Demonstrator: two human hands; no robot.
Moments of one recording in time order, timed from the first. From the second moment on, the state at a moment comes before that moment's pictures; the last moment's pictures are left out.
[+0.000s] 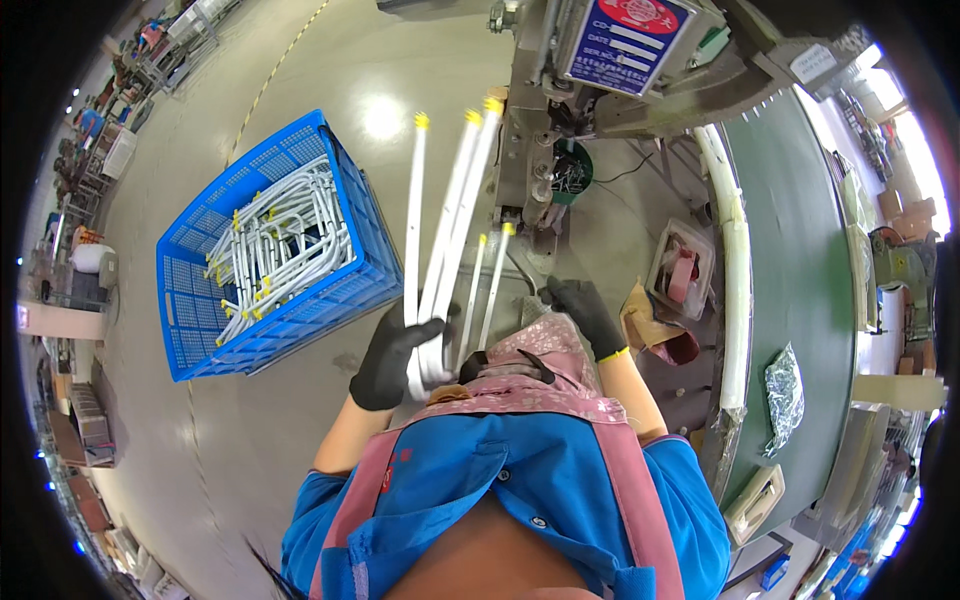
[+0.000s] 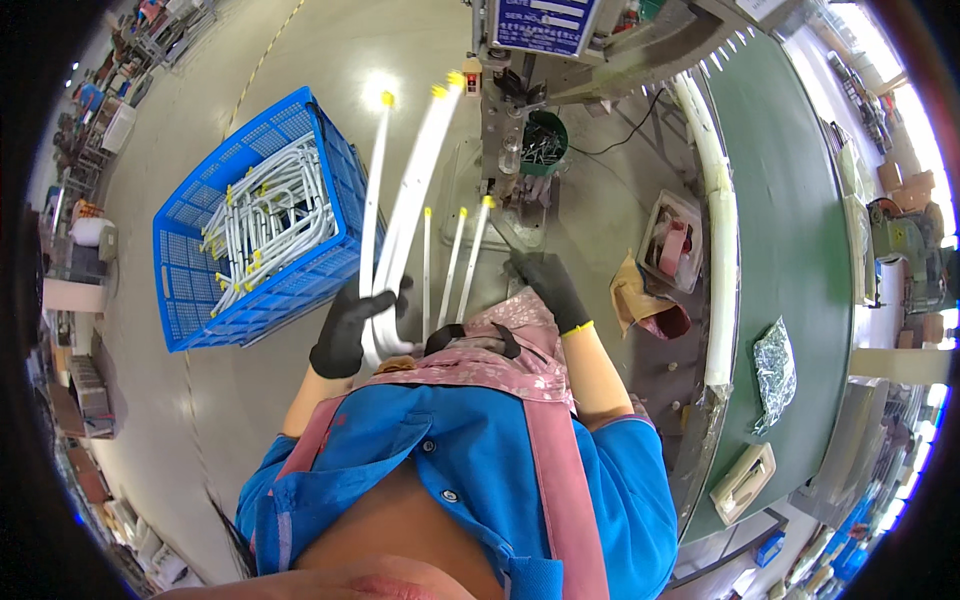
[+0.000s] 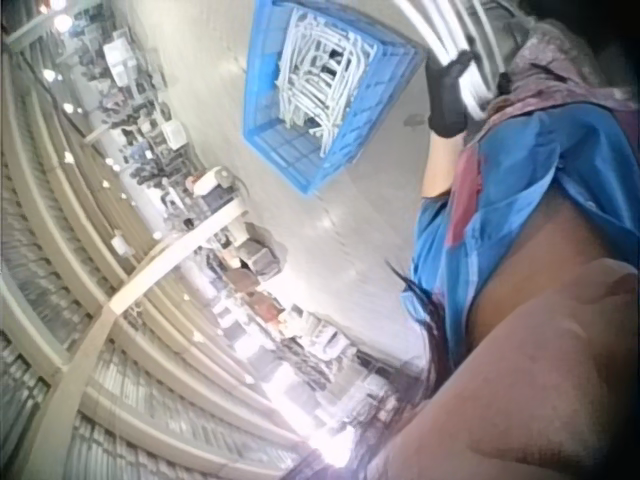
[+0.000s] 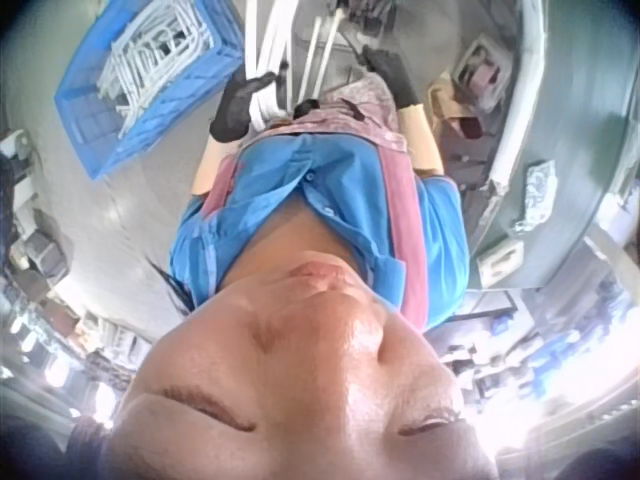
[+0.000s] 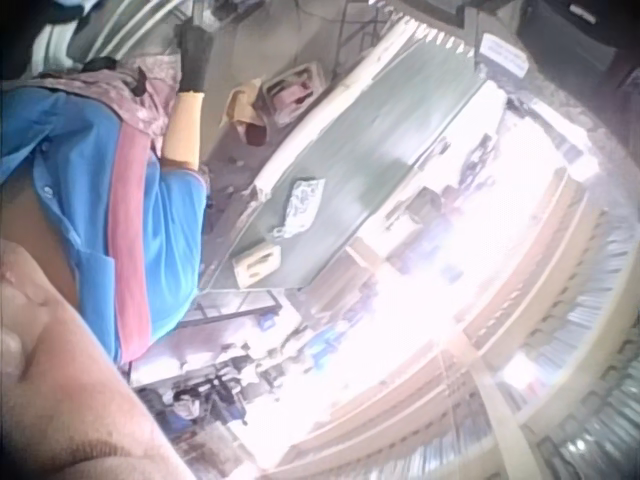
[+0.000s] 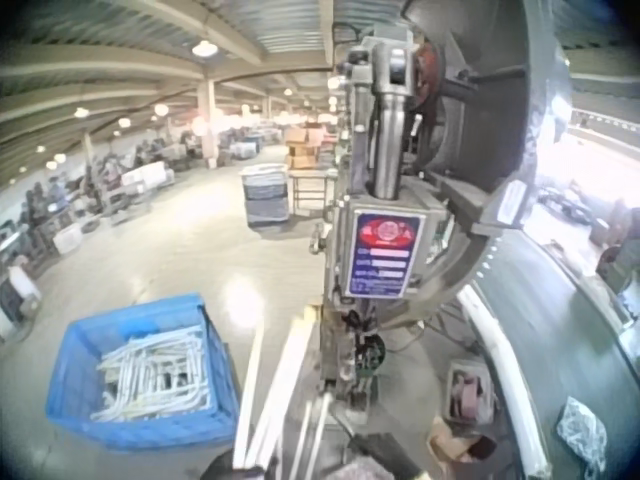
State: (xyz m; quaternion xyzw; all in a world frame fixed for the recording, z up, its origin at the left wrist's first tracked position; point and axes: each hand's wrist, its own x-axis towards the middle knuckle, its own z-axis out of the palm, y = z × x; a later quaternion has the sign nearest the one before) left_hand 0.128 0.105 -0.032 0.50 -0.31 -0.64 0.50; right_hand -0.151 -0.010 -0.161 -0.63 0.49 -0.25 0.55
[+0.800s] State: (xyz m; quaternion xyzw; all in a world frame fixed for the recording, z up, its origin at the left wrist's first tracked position) left_hand 0.005 0.050 0.006 0.04 -0.14 -0.60 0.78; right_hand -0.212 -0.040 -0.151 0.07 0.18 -0.61 0.77
